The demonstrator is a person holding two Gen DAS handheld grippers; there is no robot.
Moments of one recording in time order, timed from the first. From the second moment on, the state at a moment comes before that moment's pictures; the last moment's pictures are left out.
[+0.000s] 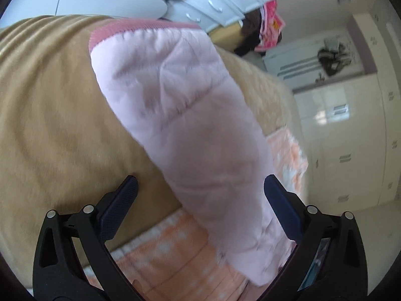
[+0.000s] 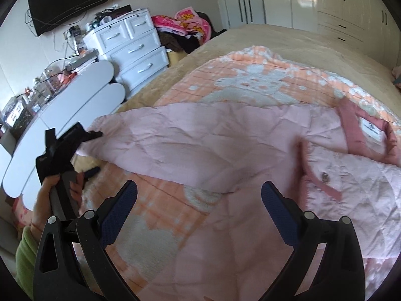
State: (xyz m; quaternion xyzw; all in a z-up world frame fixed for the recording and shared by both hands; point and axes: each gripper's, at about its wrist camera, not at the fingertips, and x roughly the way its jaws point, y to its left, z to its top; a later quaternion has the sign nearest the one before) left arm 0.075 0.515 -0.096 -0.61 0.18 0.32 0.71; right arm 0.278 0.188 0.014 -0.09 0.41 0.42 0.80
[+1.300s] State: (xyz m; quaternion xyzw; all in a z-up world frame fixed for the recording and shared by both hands) left arm 0.127 0.319 0.113 -0.41 0.11 0.13 0.90; right arm 0.260 -0.060 0.048 0.04 0.37 0.28 0.89
